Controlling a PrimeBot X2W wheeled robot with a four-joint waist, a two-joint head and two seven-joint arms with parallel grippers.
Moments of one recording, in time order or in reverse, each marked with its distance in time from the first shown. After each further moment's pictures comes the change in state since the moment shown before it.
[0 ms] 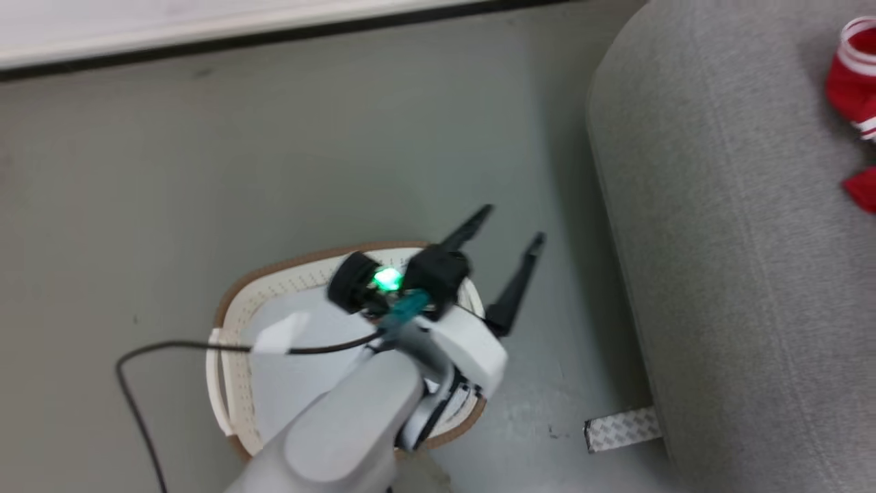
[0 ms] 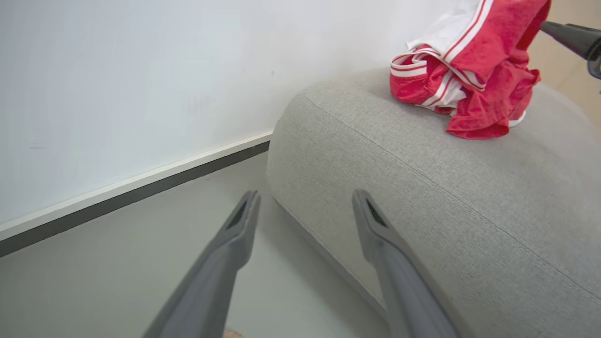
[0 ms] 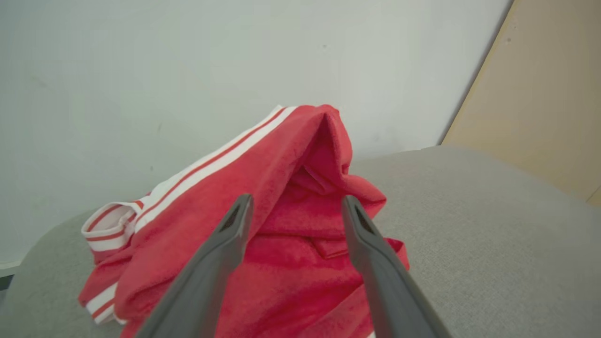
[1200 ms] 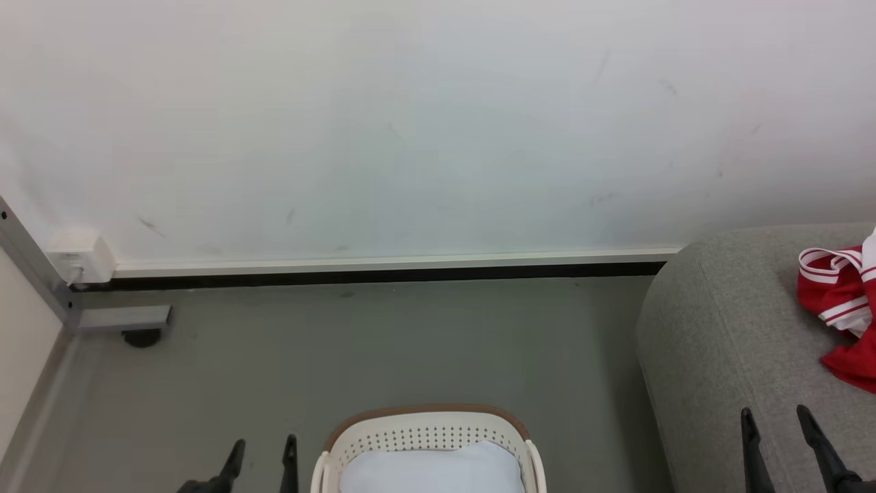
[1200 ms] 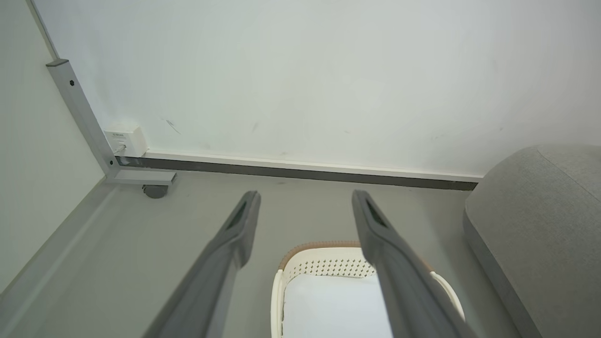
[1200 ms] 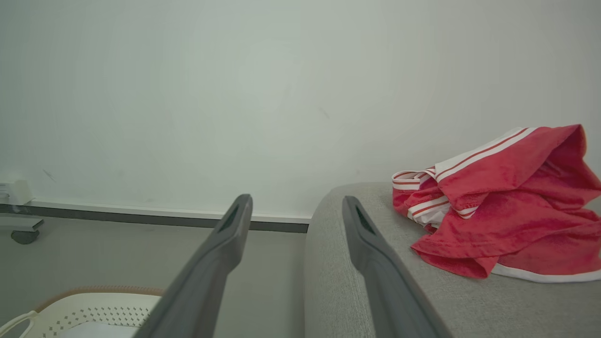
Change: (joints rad) left arm 0.735 0.085 0.564 -0.094 0.067 0.026 -0.084; right arm 0.828 0.356 0.258 -0.575 -0.136 0.000 -0.002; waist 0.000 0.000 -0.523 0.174
